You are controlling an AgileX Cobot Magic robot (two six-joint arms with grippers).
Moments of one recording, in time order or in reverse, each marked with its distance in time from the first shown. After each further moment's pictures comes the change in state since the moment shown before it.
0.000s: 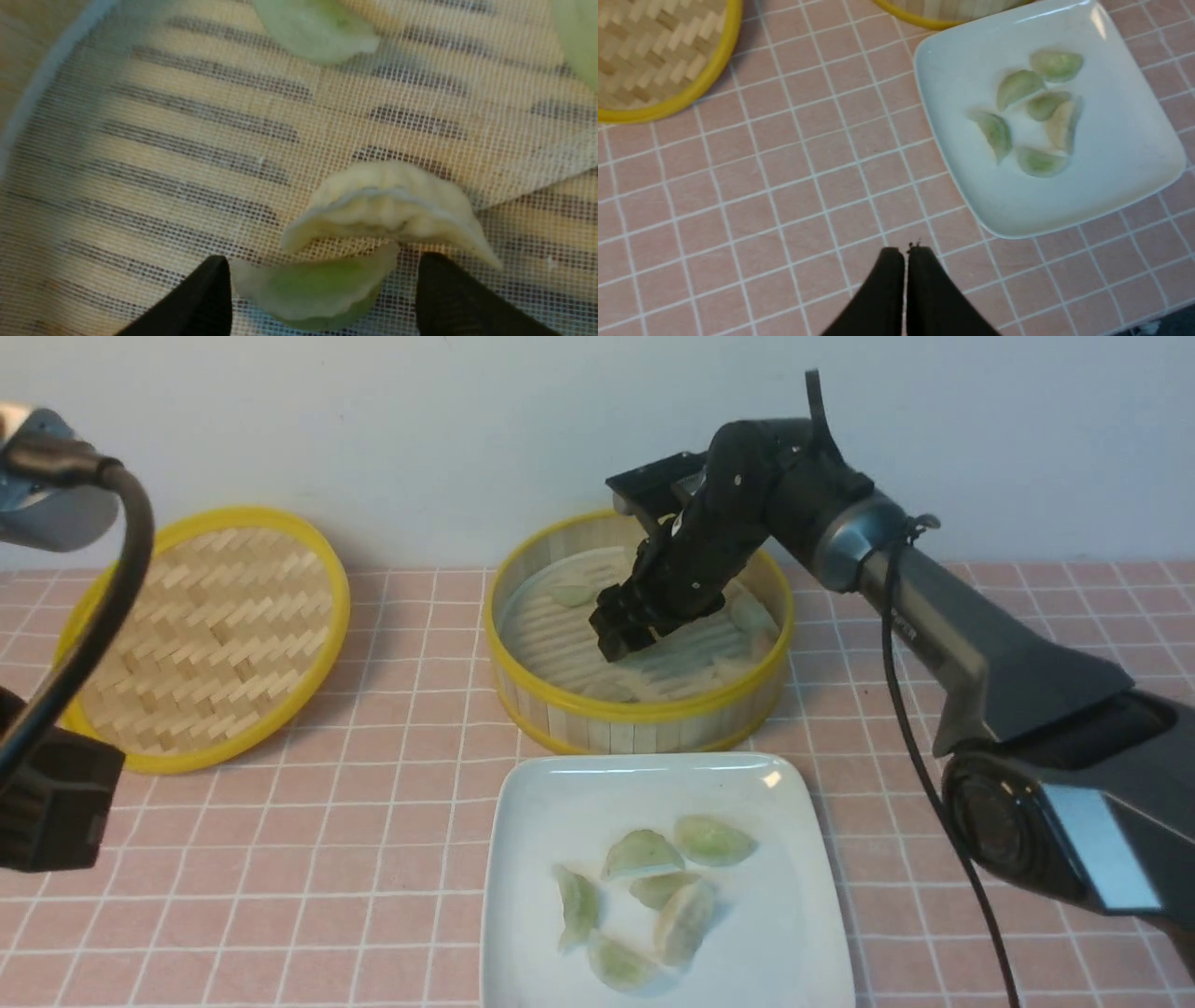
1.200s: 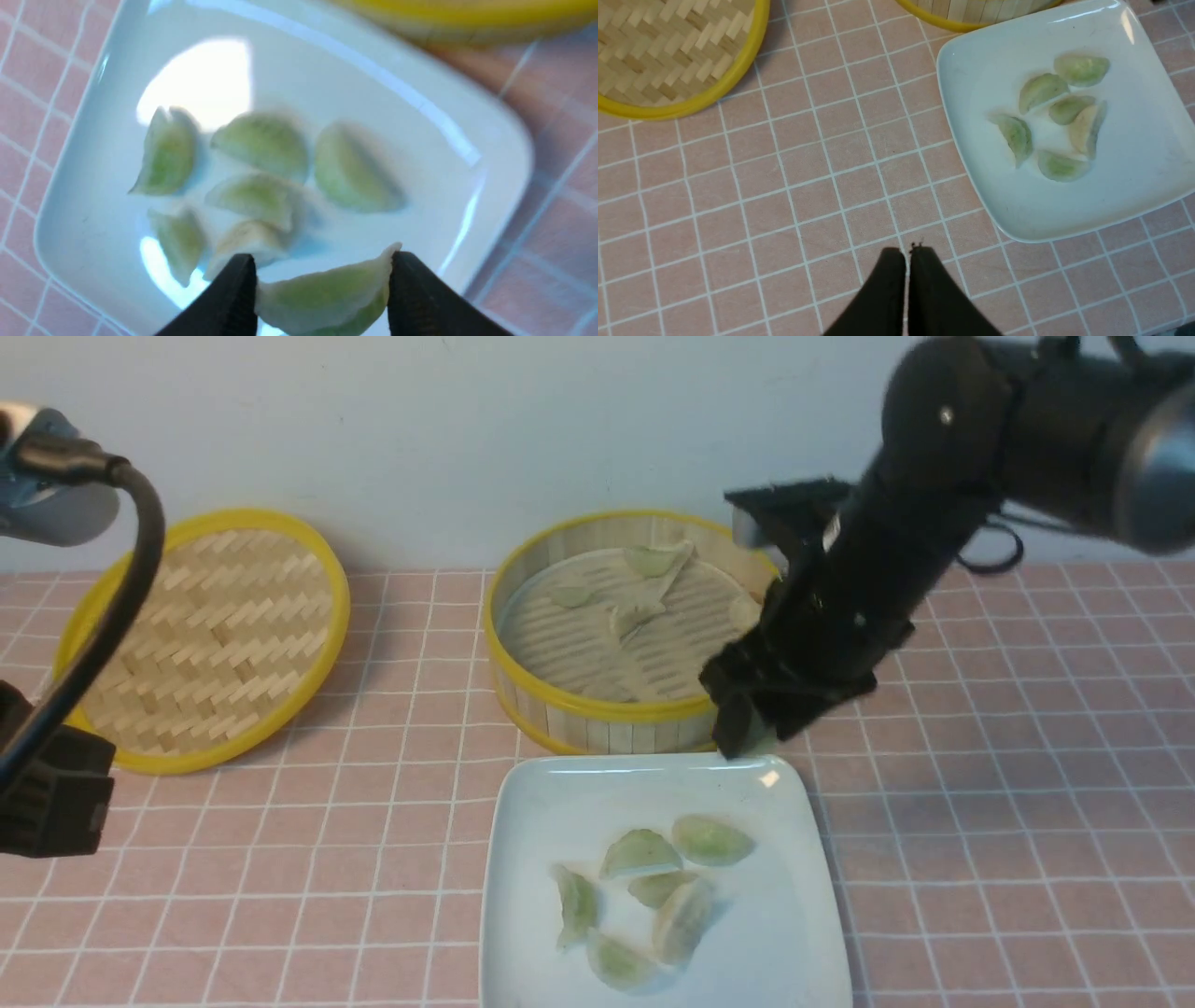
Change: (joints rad) right arm 0.000 -0.830 1.163 0.099 -0.079 0.085; left arm 0.000 0.013 0.001 0.021 0.001 -0.013
